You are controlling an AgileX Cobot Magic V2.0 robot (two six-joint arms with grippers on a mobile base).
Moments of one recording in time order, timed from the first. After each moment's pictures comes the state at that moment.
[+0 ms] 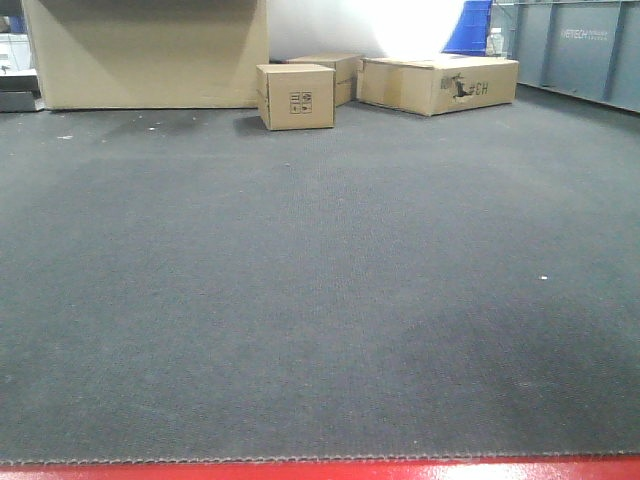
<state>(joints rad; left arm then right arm) -0.06 -0.01 0.03 -0.10 0.03 0.06 0.29 0.44 -0.77 -0.01 0.68 -0.03</state>
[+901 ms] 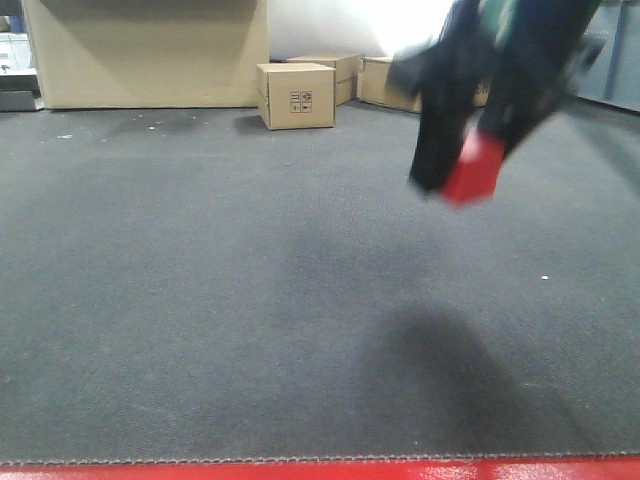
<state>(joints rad) -0.06 -0.01 0.03 -0.10 0.03 0.06 0.49 1.62 -1.19 0.04 0.76 -0.07</state>
